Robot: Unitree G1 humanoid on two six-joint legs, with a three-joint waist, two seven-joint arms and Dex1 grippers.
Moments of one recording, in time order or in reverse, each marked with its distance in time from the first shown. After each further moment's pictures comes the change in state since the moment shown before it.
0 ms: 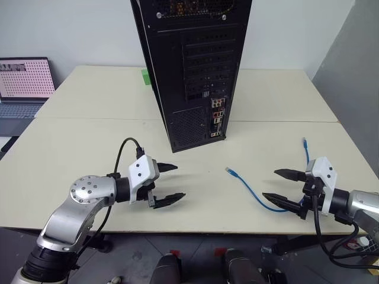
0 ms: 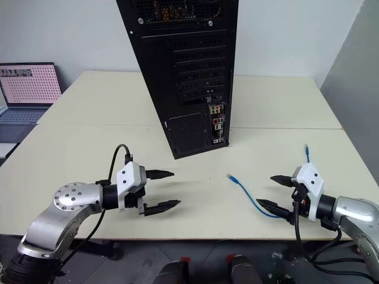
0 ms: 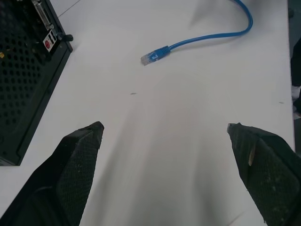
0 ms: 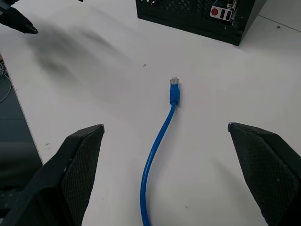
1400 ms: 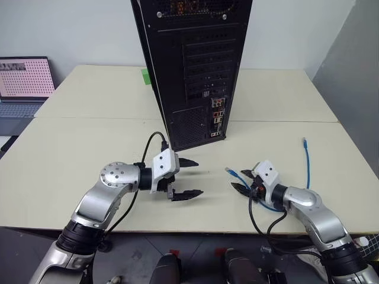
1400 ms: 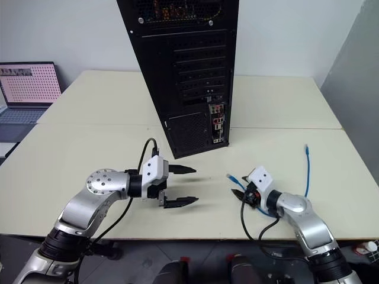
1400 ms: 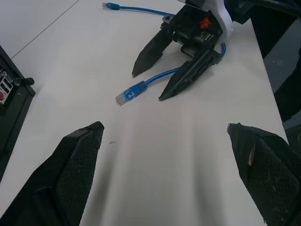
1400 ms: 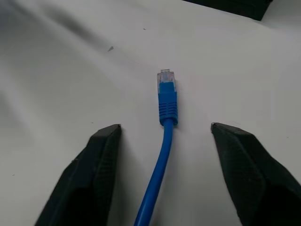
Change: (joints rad) left arm -0.208 -0.117 -0.161 0.177 0.065 -0.079 -0.103; right arm -0.267 0.323 0.411 0.357 -0.396 -0.197 -0.216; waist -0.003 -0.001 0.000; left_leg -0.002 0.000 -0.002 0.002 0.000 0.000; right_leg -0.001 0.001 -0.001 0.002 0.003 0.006
